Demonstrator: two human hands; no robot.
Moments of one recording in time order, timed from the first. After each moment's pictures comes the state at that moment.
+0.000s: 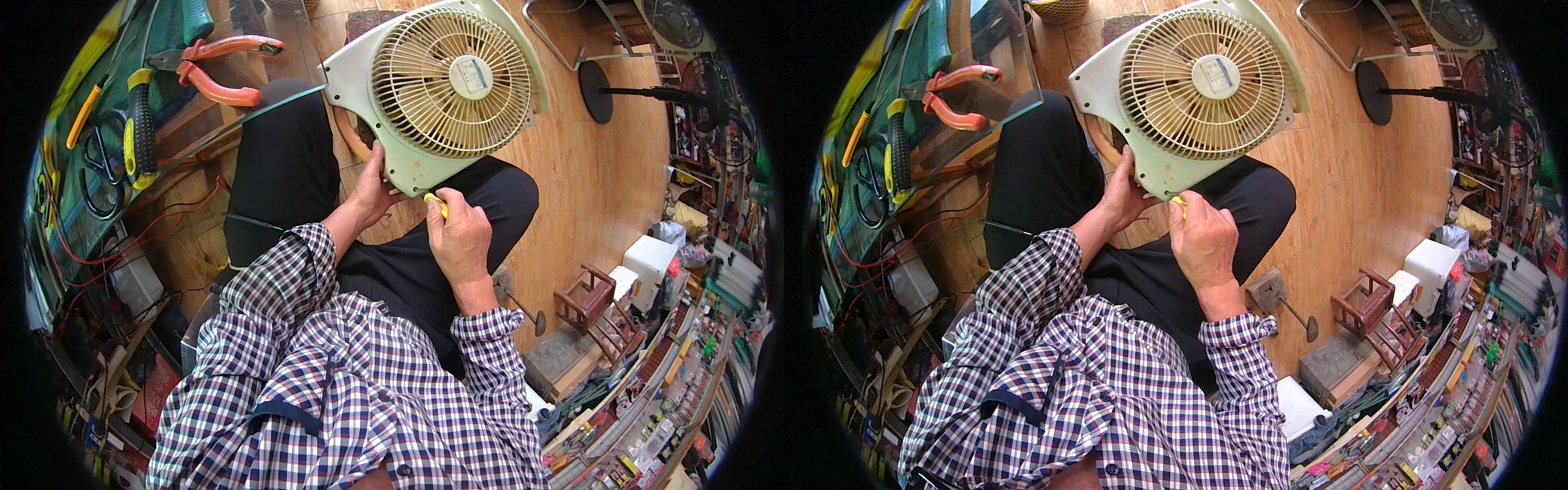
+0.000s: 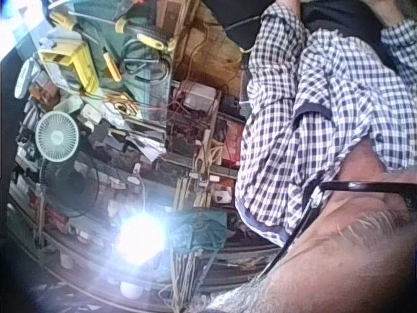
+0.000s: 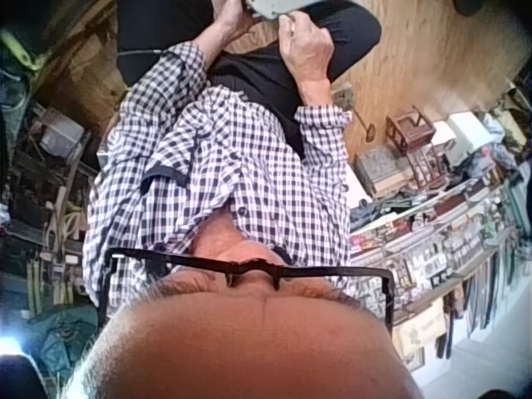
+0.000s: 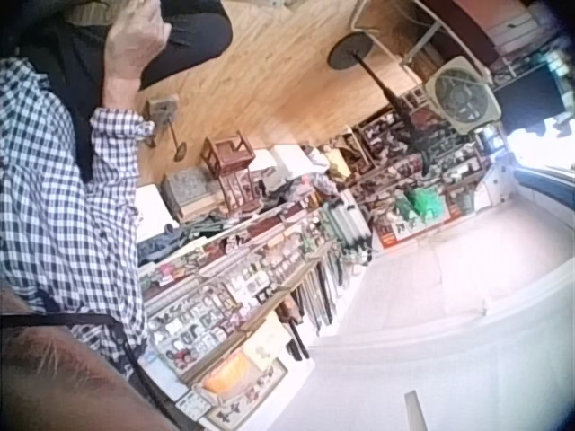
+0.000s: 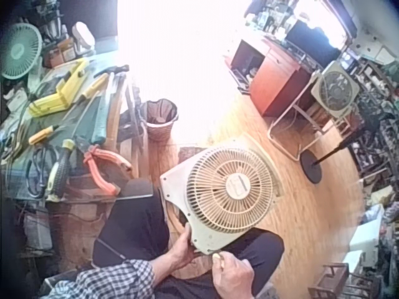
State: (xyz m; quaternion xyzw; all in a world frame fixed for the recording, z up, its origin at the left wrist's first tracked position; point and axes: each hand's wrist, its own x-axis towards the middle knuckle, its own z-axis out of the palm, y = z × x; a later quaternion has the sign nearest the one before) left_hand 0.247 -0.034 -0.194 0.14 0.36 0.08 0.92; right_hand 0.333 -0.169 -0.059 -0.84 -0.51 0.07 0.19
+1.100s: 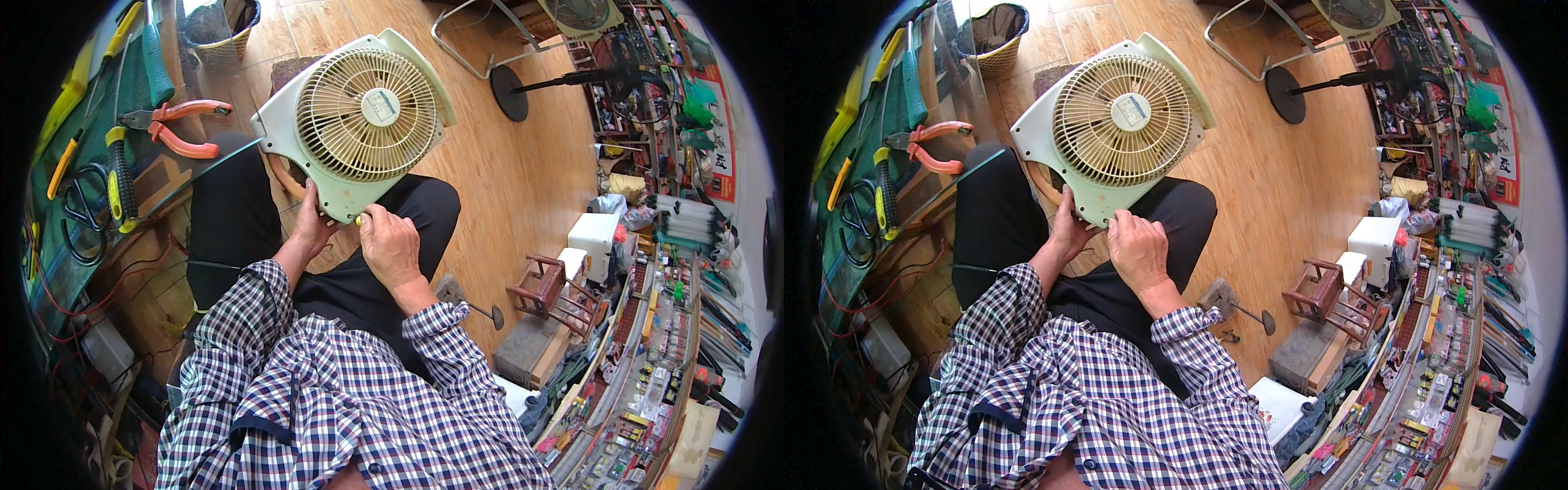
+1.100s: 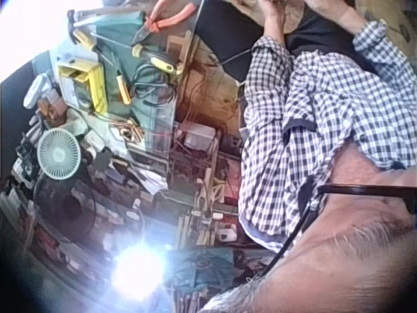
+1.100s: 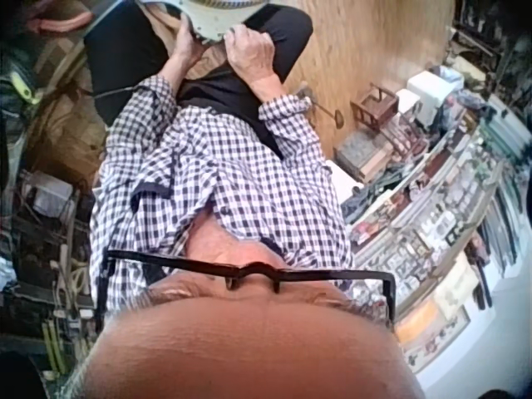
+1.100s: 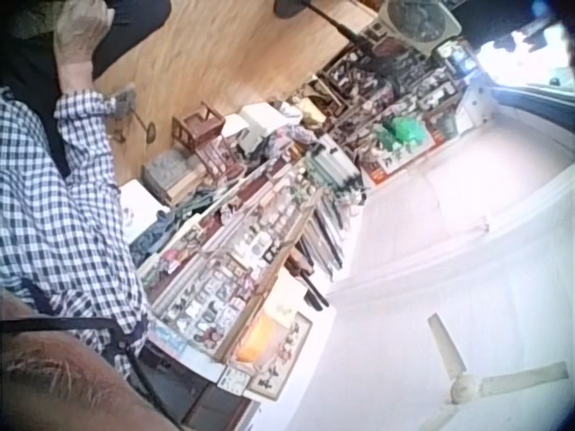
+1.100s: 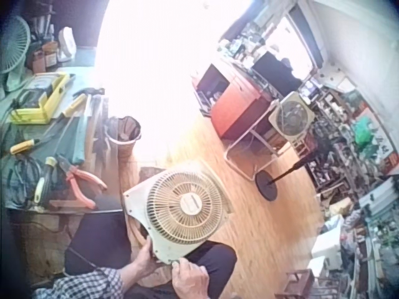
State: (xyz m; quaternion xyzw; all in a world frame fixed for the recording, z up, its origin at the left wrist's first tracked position) left_hand 0.252 -0.038 -0.209 0.12 0.36 0.09 0.92; right_hand 0.328 -0.162 -0.062 -0.86 -0.49 0.03 0.16
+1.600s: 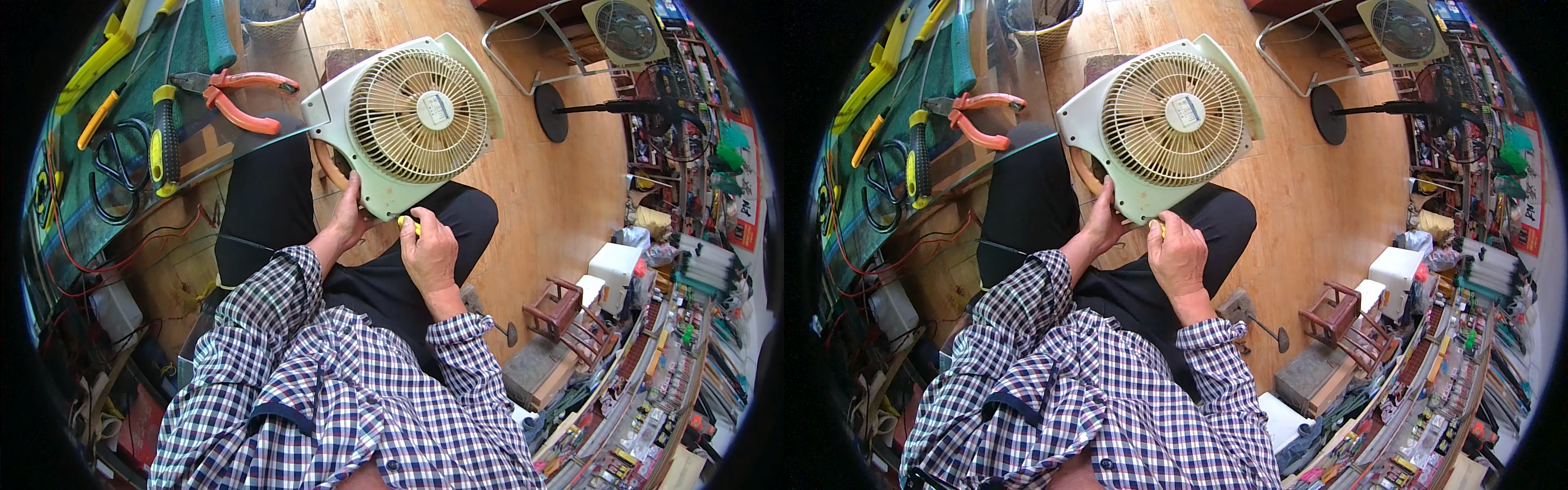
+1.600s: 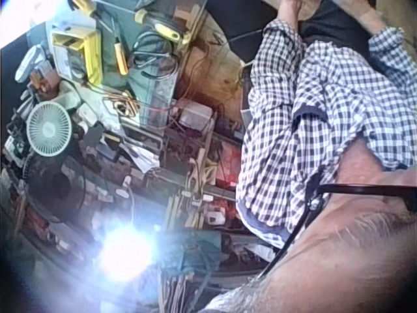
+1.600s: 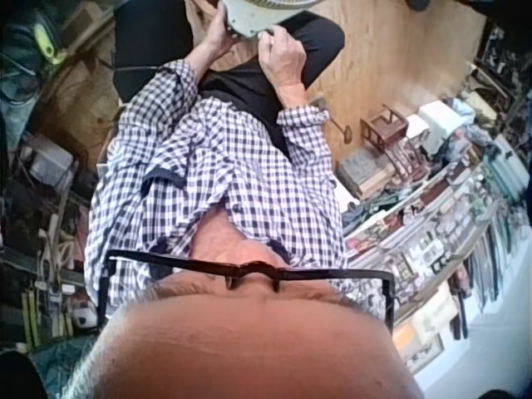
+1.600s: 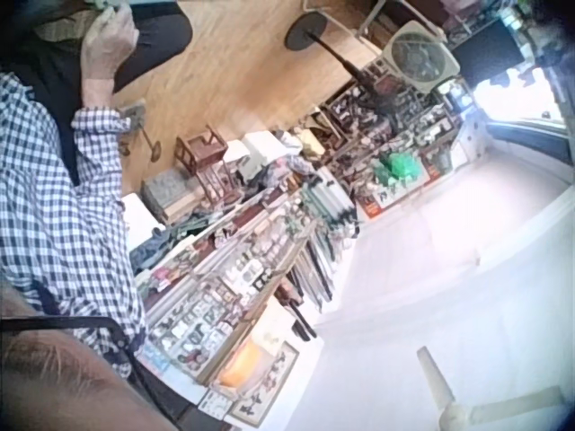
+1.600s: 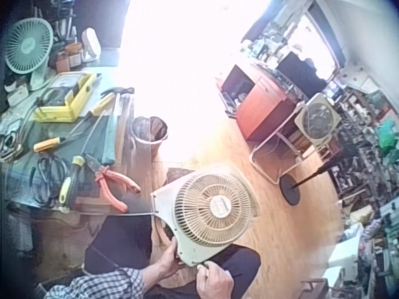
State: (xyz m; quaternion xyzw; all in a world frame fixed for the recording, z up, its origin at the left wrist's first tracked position) left_hand 0.251 -0.041 -0.214 0.13 0.35 0.08 0.92; right_hand 0.329 -0.171 -0.067 -0.86 -0.48 0.04 0.18
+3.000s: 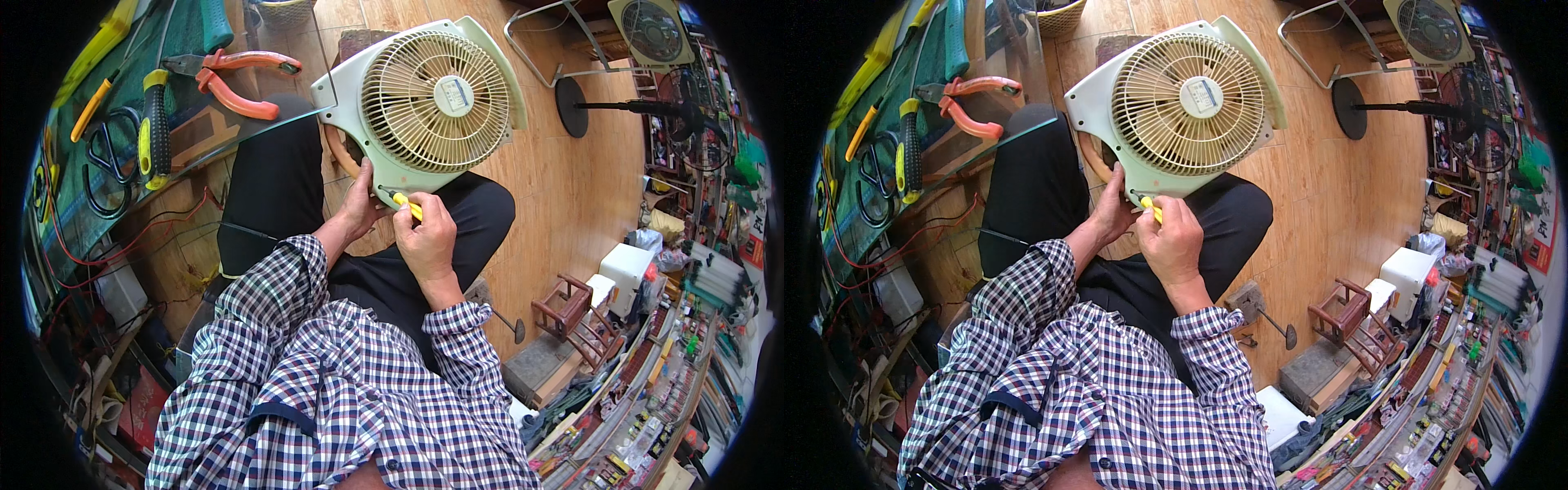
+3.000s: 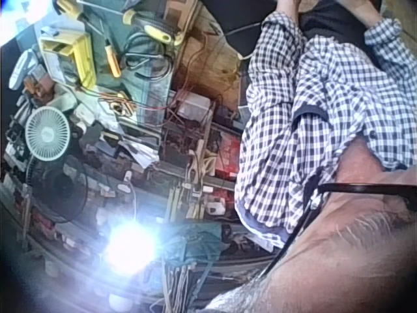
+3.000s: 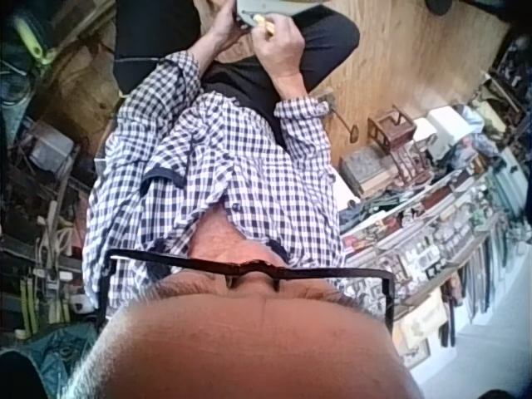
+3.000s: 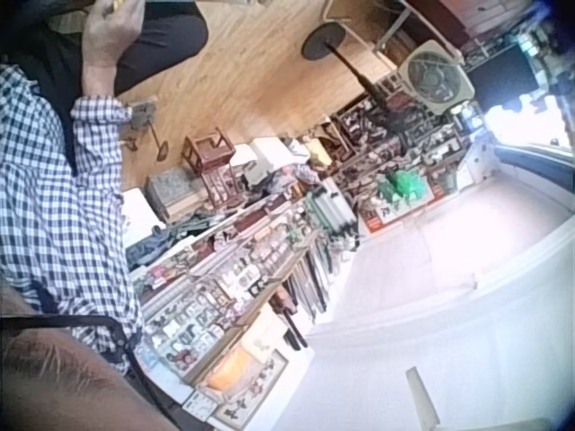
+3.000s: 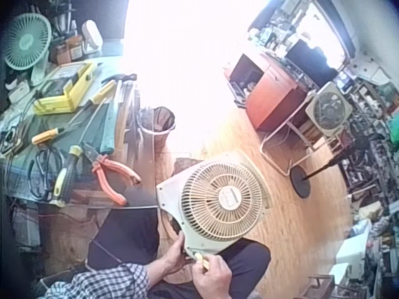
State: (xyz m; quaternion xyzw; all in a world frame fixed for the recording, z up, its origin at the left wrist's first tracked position) left_hand 0.250 -0.042 -0.207 0.12 0.35 0.09 0.92; right_hand 0.320 -0.146 -0.078 -0.82 -0.47 0.05 0.33
